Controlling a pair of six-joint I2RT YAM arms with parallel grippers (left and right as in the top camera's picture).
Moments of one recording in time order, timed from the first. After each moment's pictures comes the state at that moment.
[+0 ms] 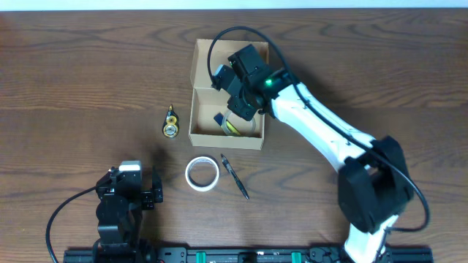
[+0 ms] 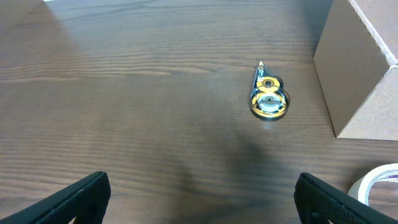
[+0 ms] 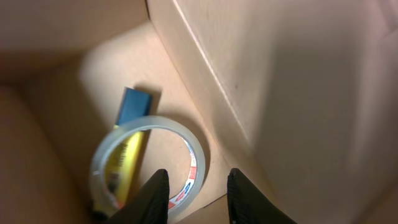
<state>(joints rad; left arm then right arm) 0.00 0.01 0.15 -0.60 -0.09 0.09 0.59 1.94 1.56 -0.71 -0.05 -0.41</state>
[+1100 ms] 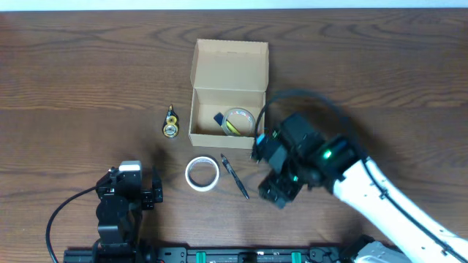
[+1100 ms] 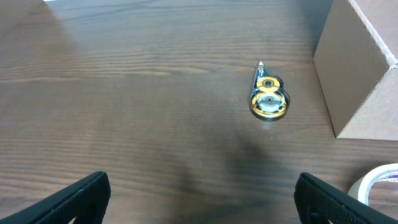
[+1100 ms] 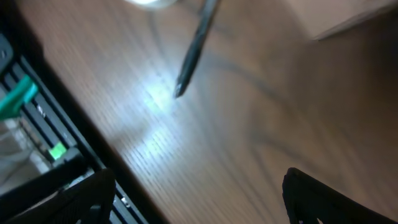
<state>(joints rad) 0.00 0.01 0.15 -0.60 -0.09 0.09 0.68 1.31 1.00 -1.02 -0.27 -0.17</state>
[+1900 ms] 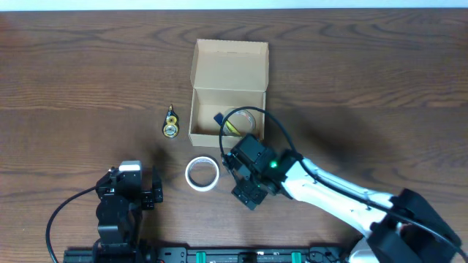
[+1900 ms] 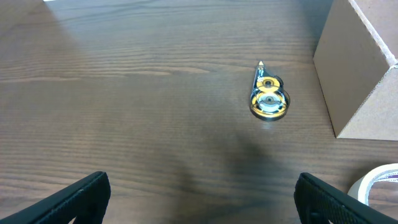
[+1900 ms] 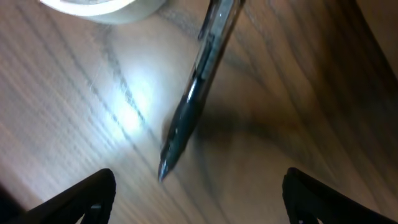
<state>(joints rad) 0.00 0.01 0.15 -0.60 -0.09 0.09 0.87 1.60 0.89 -0.63 -0.11 0.01</state>
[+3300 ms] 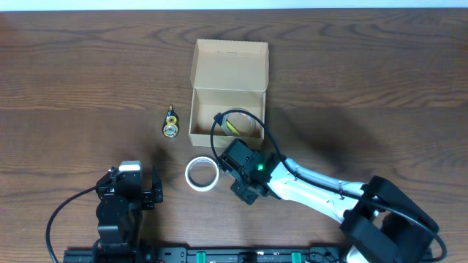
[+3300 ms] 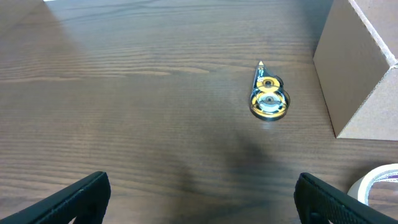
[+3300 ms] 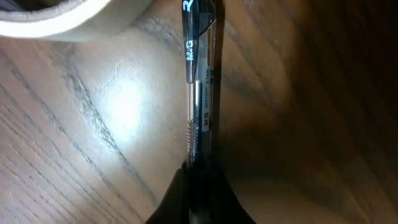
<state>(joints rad) 0.00 0.01 0.15 -0.60 -0.09 0.09 0.91 1.71 0.89 -0.57 -0.05 0.07</state>
